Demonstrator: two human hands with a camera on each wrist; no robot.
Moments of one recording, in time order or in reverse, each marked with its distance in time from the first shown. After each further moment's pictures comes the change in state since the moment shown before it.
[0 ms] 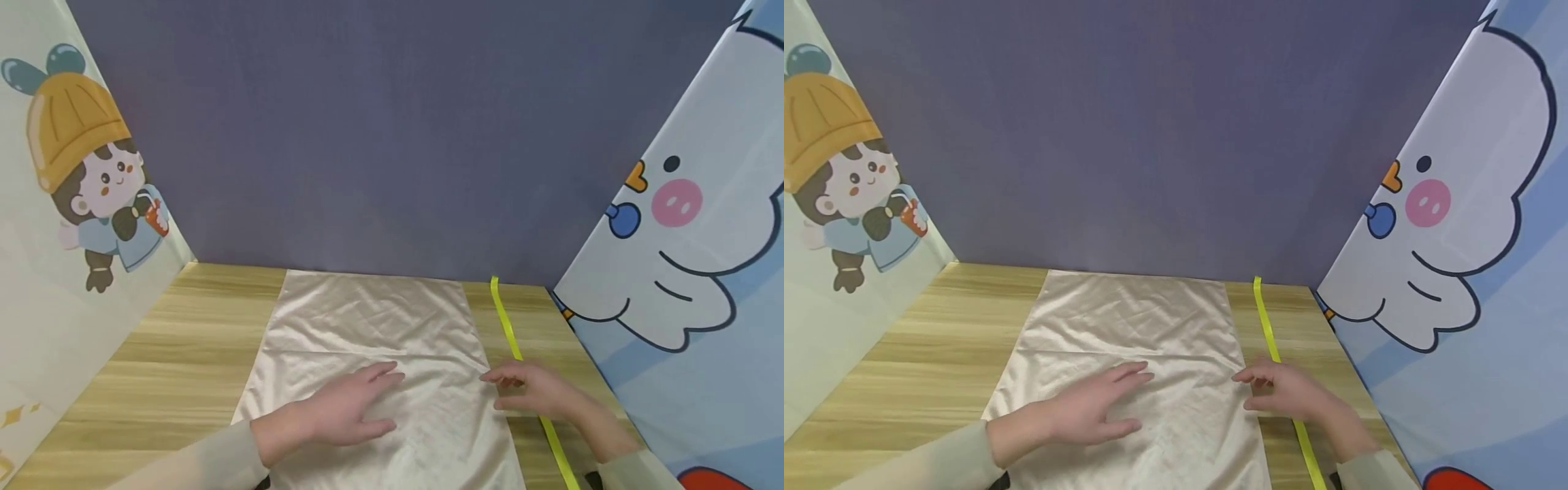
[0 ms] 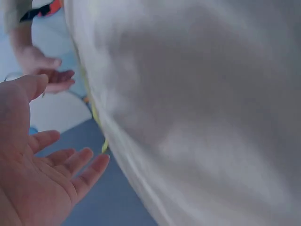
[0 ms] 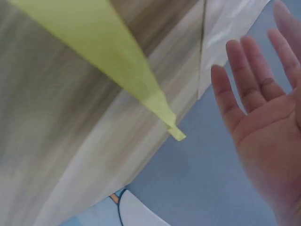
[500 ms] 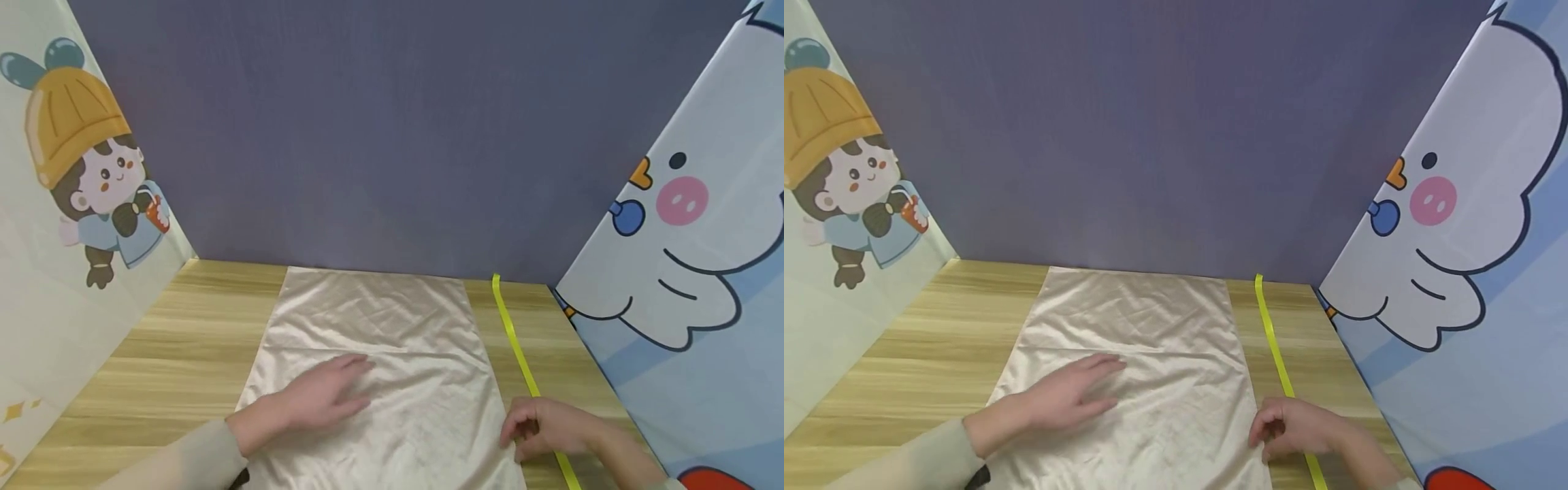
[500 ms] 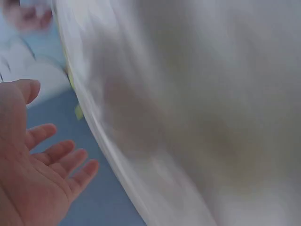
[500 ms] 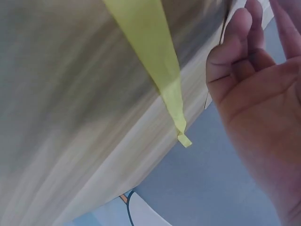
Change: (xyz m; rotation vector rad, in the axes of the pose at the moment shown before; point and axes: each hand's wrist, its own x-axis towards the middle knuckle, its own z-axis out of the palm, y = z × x) left_hand -0.018 -0.038 -0.001 0.057 0.095 -0.044; right_hand -0.031 0.017 0.017 0.358 -0.280 -0.094
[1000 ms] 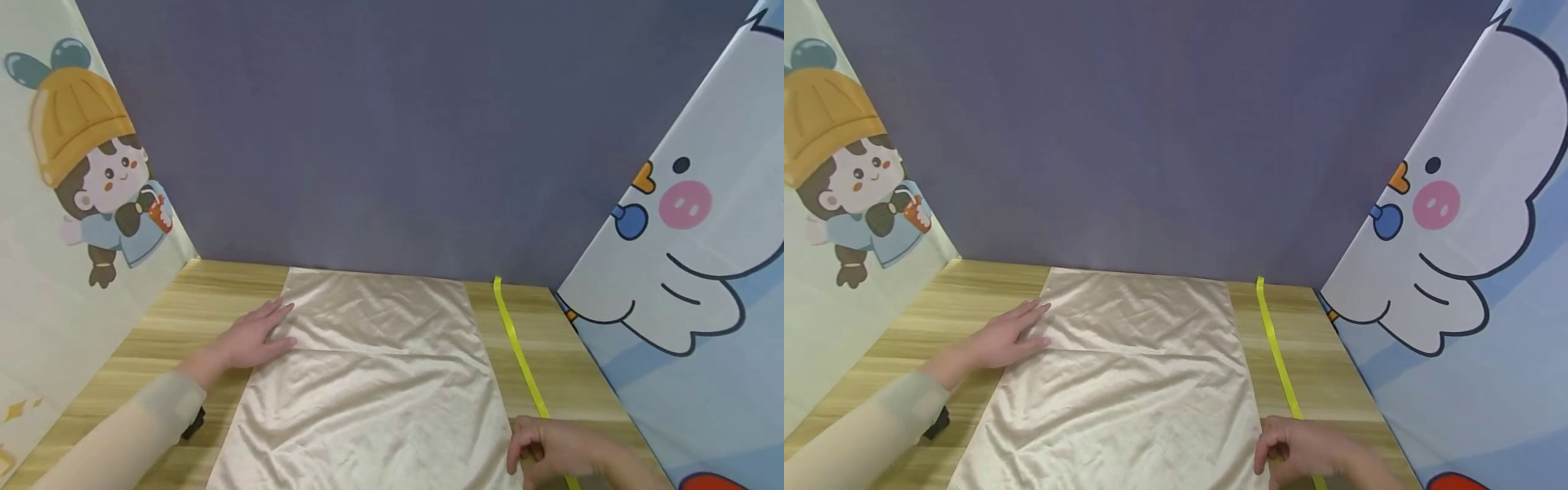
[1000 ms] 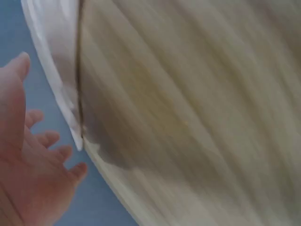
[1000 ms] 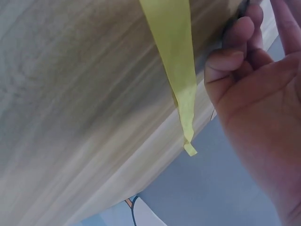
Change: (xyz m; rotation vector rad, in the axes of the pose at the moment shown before) left_hand -0.033 -0.139 -0.055 0.059 0.100 -0.278; right_hand -0.011 0.008 0.016 0.098 -0.108 -0.021
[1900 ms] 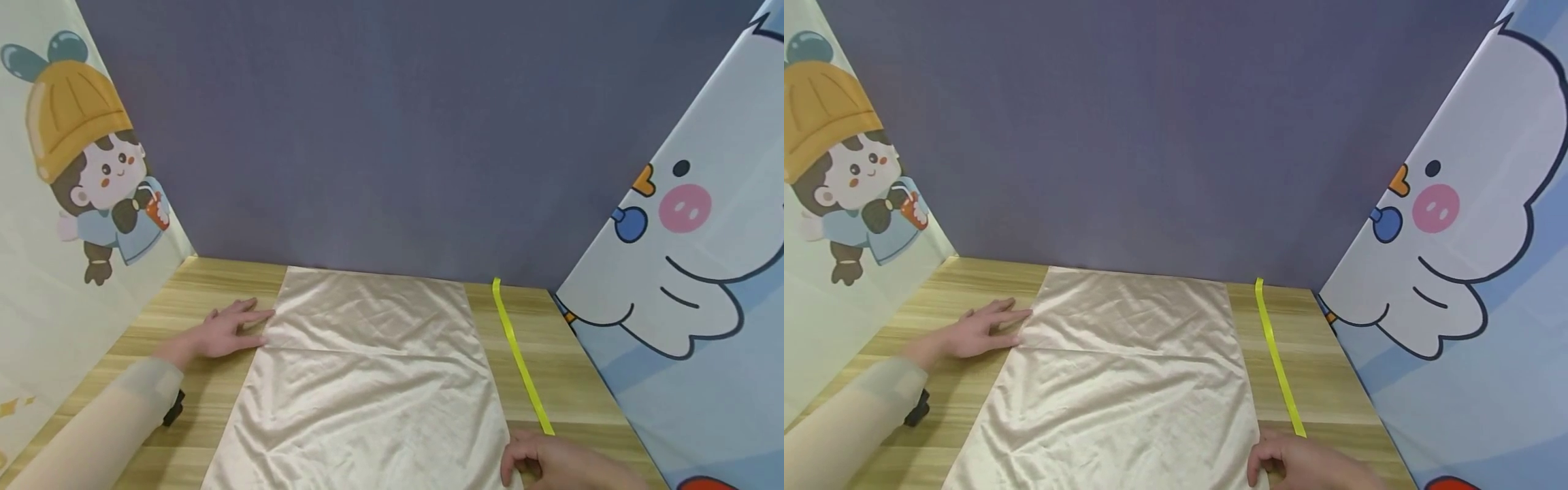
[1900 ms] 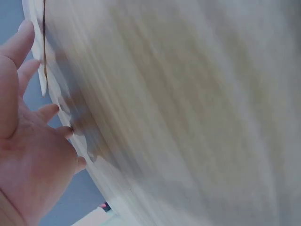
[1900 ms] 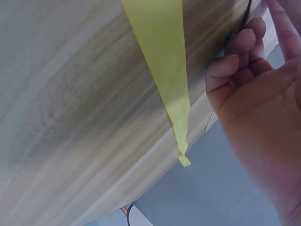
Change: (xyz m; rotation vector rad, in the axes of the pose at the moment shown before) left_hand -0.006 -0.061 -0.016 -0.095 -0.117 -0.061; right_hand -0.006 -0.004 0.025 0.042 0.033 -0.012
